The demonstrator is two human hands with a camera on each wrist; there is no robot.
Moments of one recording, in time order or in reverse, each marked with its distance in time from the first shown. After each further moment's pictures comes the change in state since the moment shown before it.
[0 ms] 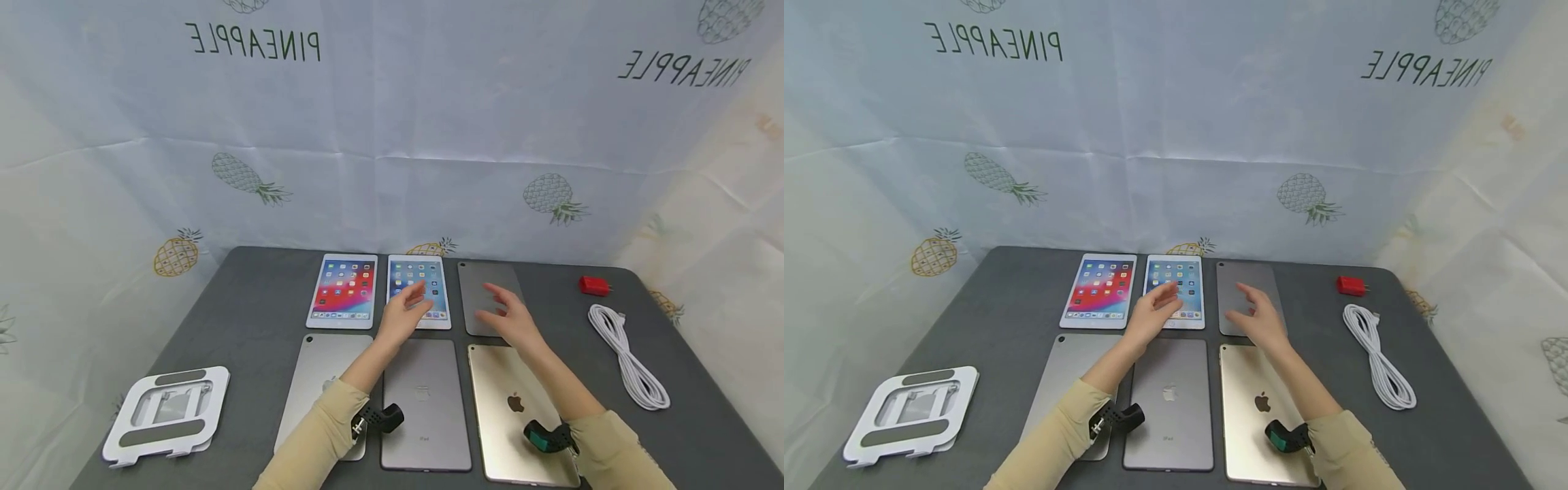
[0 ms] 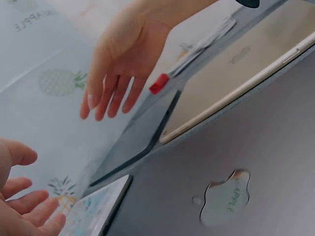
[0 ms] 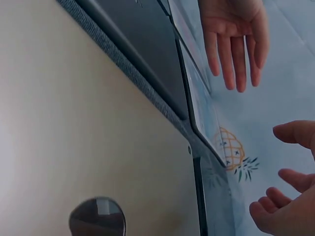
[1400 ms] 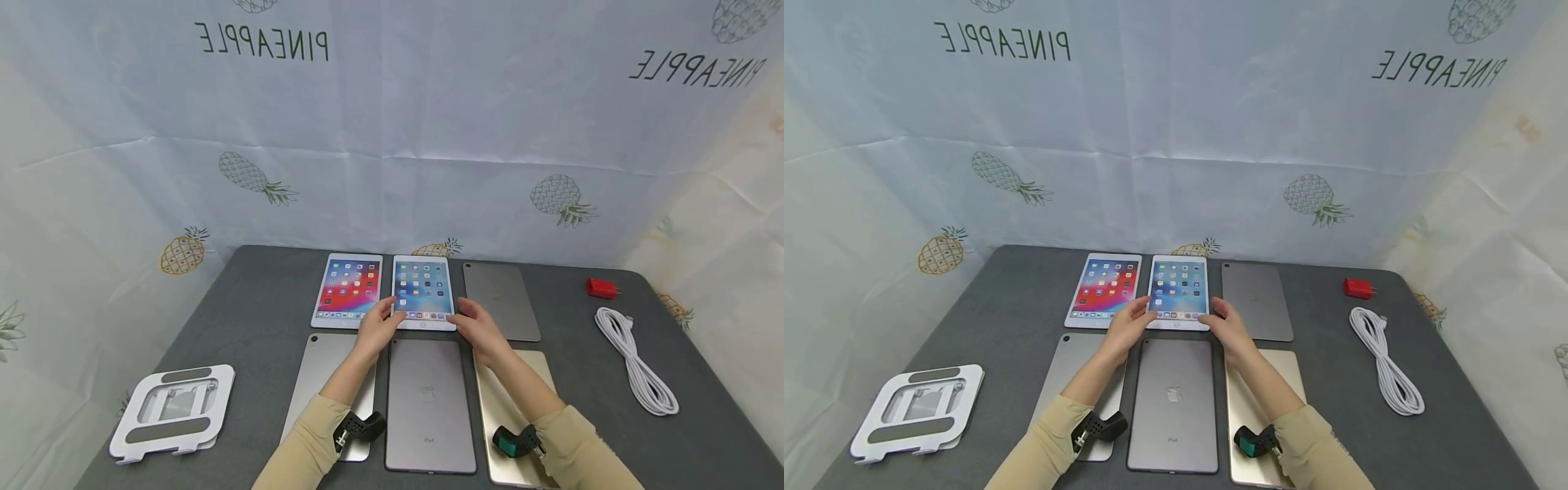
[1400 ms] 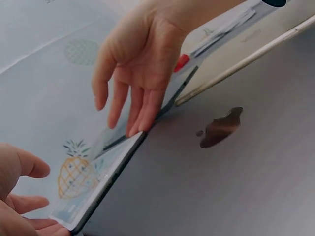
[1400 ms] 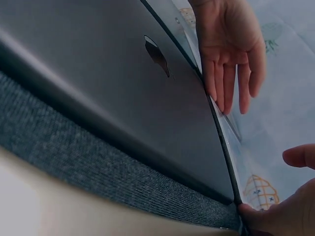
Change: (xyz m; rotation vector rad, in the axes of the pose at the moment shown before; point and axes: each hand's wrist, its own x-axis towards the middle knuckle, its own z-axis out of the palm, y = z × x) left_hand -0.014 -0.024 -0.036 0.090 0.136 -0.174; right_hand 0.013 -0.014 0.068 0.432 -0.040 0.281
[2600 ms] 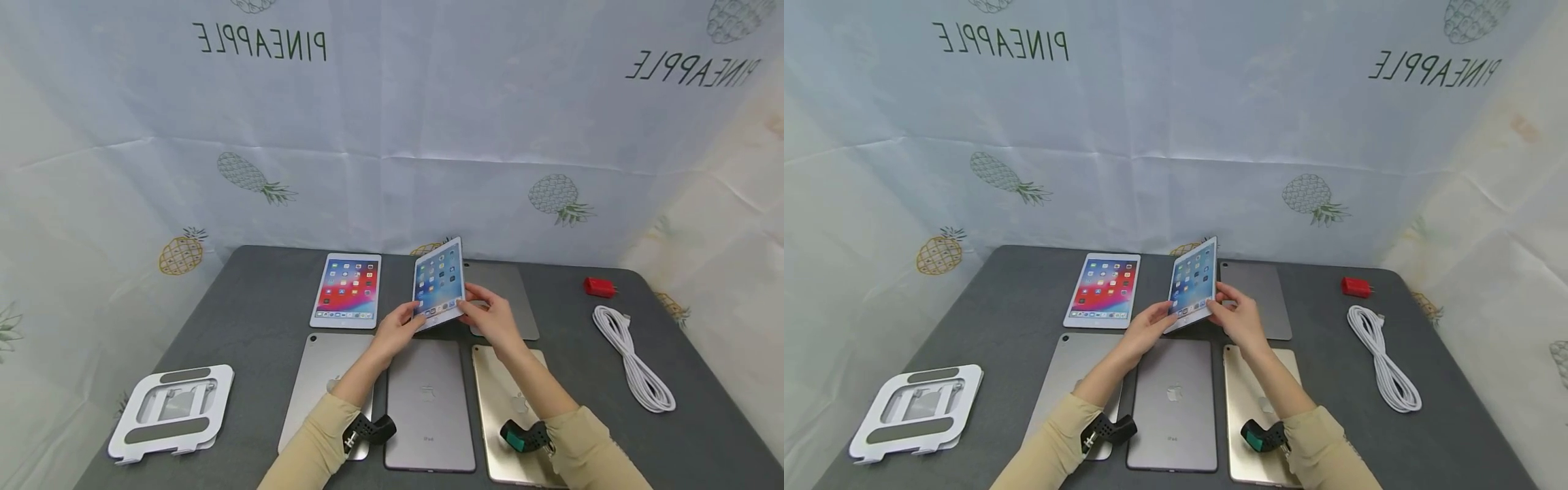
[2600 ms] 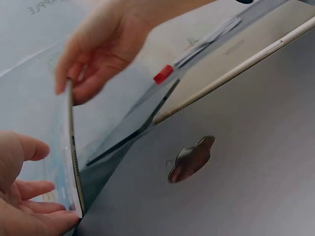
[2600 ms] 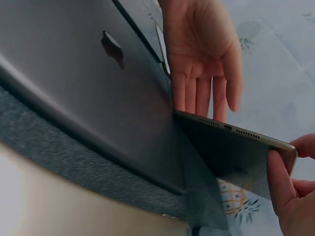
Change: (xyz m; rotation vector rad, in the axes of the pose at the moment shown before) left_hand -0.006 0.004 0.022 -0.030 -0.196 0.045; right_hand -0.012 -0.021 -0.017 -0.143 0.084 -0.213
